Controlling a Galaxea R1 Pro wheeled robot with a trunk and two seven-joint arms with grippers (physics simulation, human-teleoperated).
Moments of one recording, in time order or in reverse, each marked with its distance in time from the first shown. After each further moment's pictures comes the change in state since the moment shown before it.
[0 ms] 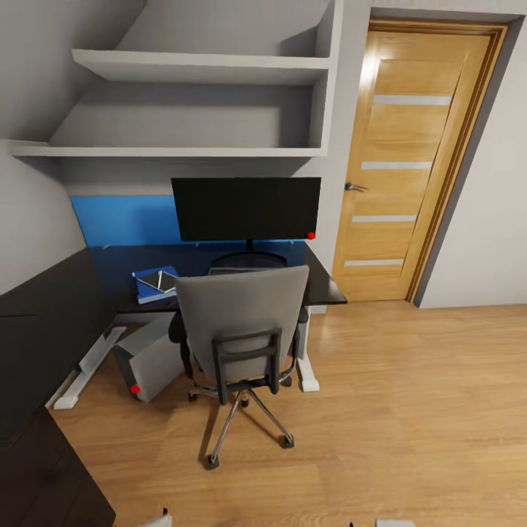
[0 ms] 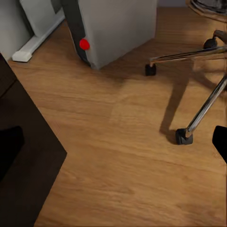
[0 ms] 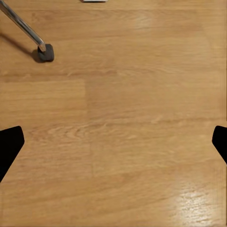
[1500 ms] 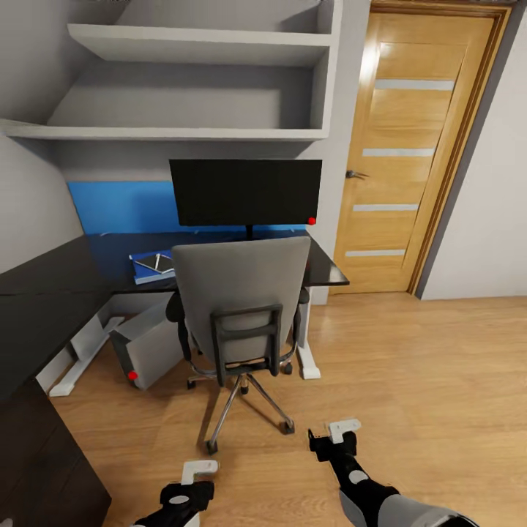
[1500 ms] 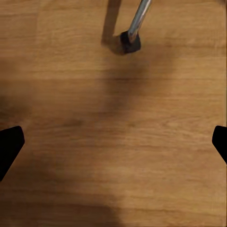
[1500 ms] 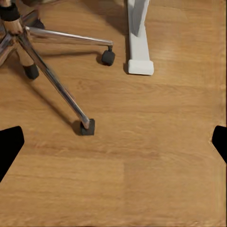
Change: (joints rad) left arm -0.252 -0.078 0.001 -0.025 -0.022 0.777 -0.104; right arm -0.281 0.090 -0.009 -0.022 0.149 0.115 0.003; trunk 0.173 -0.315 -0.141
